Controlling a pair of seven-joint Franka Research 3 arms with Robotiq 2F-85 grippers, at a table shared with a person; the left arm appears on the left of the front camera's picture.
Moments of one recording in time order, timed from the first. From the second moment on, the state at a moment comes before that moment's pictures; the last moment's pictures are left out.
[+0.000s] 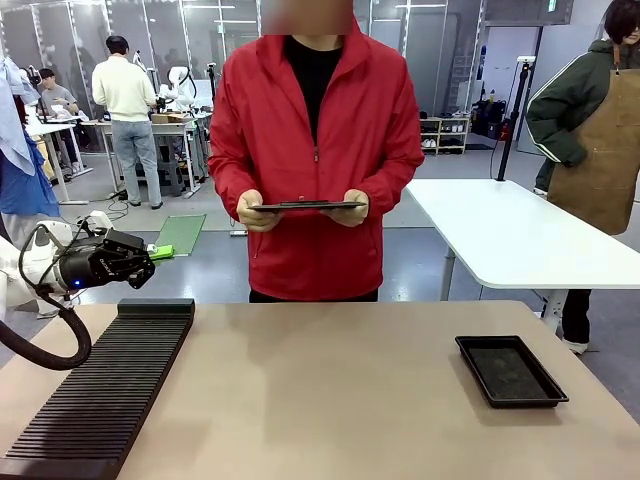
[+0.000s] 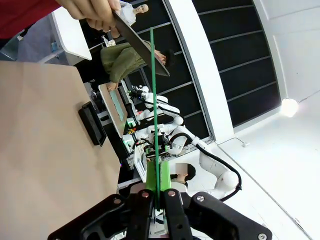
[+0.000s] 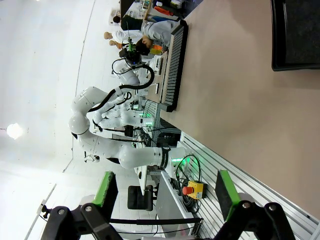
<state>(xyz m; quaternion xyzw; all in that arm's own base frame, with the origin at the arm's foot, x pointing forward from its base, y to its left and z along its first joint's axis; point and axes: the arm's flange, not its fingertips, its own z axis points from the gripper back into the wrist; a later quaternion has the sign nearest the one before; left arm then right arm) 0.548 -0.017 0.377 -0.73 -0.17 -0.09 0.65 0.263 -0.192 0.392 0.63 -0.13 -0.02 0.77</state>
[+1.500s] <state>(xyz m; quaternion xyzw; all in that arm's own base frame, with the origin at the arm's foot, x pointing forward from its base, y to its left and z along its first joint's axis) 0.548 -0.017 0.377 -0.73 -0.17 -0.09 0.65 0.263 -0.192 0.392 0.63 -0.13 -0.02 0.77</state>
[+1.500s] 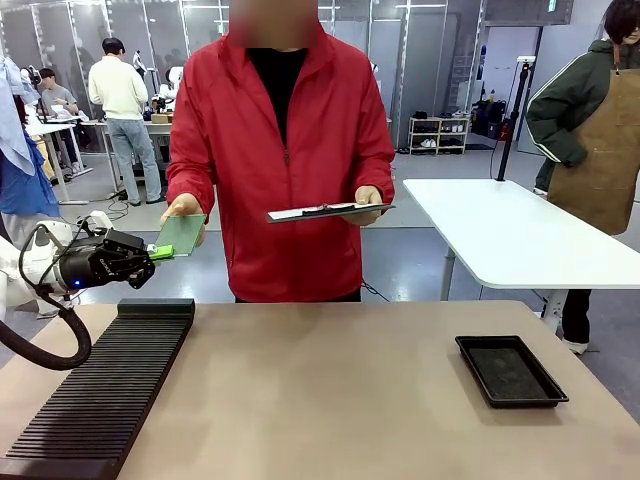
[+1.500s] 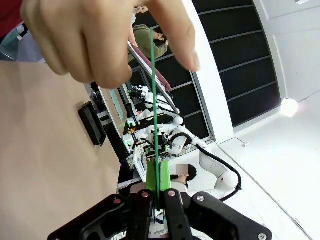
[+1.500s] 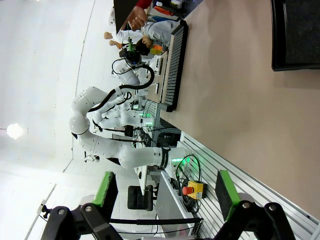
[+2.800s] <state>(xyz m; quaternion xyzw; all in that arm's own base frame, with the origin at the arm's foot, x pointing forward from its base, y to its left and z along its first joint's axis) 0.548 -0.017 0.377 -0.73 -0.17 -0.09 0.65 0.263 -0.192 0.392 0.63 -0.13 -0.02 0.77</state>
